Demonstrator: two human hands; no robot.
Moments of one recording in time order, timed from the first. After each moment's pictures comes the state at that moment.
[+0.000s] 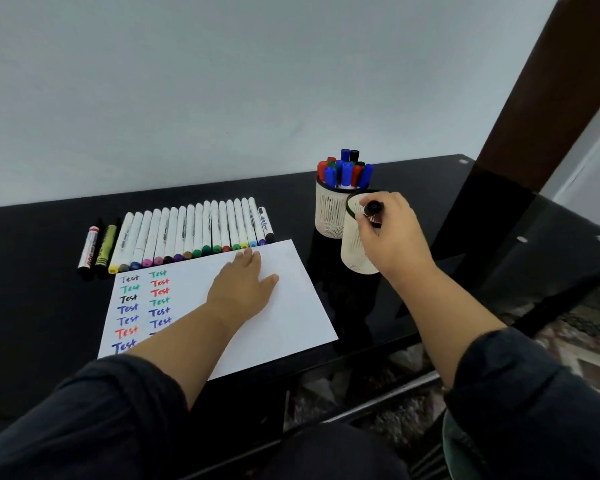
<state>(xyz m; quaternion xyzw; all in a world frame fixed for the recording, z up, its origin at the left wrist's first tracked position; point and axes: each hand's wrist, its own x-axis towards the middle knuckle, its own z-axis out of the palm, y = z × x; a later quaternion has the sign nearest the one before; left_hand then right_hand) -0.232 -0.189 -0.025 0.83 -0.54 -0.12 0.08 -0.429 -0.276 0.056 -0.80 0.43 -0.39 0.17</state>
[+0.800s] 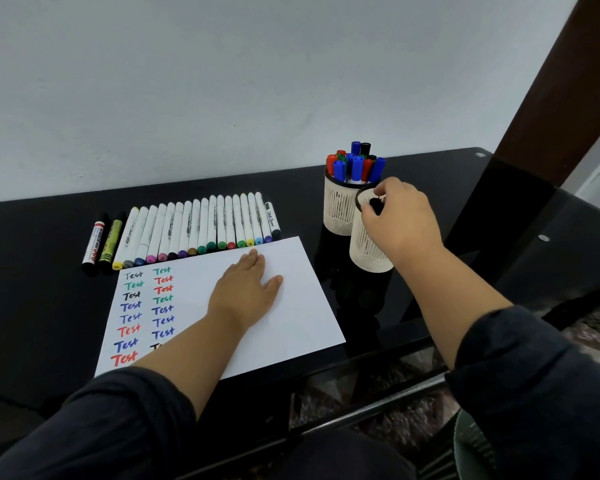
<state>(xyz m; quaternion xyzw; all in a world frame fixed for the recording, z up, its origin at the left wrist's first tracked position) -0.232 -0.182 -0.034 0.83 -0.53 -0.12 0.11 -0.413 -0.296 0.068 -0.80 0.53 -0.26 0.09</state>
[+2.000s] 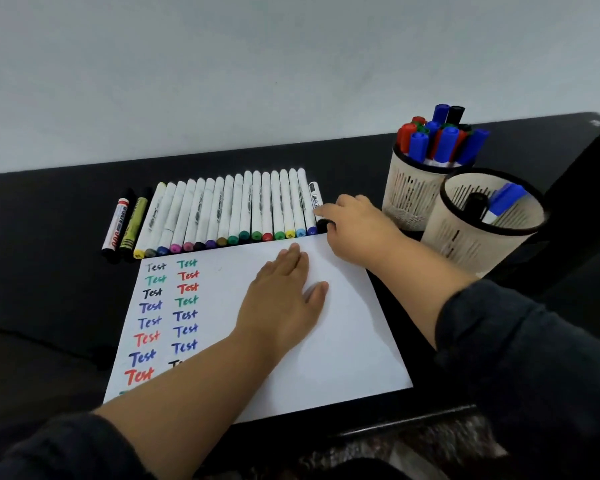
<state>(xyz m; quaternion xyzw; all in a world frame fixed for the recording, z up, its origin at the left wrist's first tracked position) -0.227 -0.189 -0.035 0.82 -0.53 -0.14 0.15 -0.294 -0.331 -0.001 -0.94 0.34 -0.03 0.08</state>
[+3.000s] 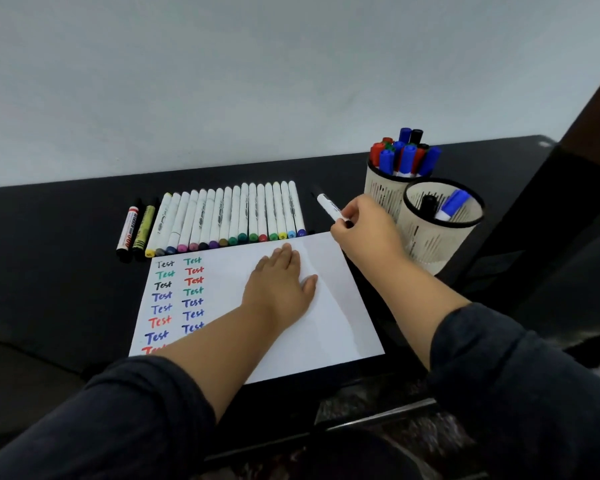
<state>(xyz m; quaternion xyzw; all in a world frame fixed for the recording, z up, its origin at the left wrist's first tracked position) -0.233 -0.189 -0.030 0.83 -0.55 -0.10 0.03 -0.332 -0.290 0.021 -0.79 0.49 -0.27 0.27</state>
